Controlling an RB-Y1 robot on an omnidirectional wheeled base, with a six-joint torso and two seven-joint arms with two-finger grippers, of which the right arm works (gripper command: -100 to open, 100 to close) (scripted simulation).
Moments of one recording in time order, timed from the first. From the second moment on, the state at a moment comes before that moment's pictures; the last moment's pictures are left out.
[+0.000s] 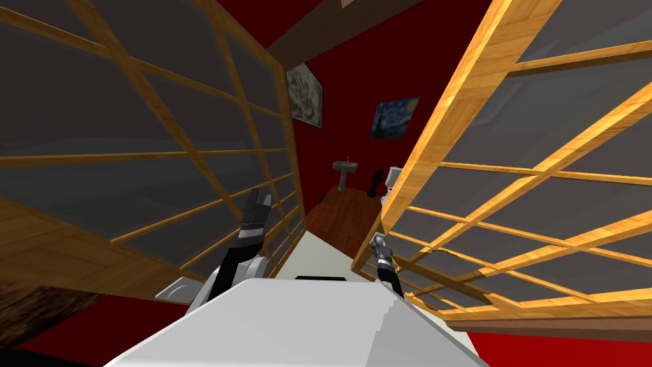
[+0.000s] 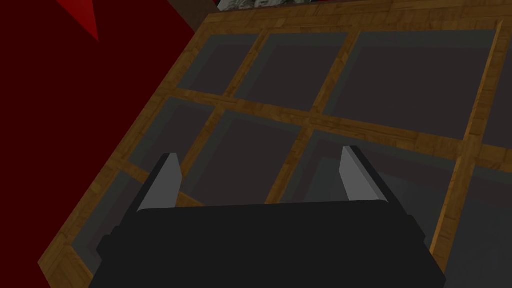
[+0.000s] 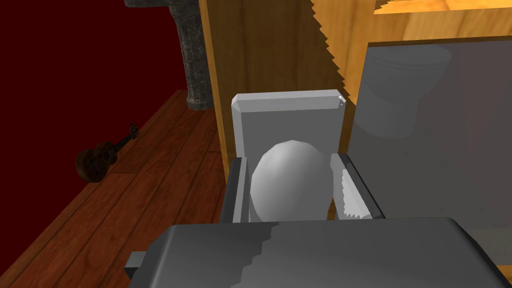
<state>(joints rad) 0.07 -0.31 0.14 -0.77 -0.66 -0.87 -1.42</state>
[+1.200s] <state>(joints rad) 0.04 -0.32 0.16 -0.72 -0.67 -0.88 -1.45</state>
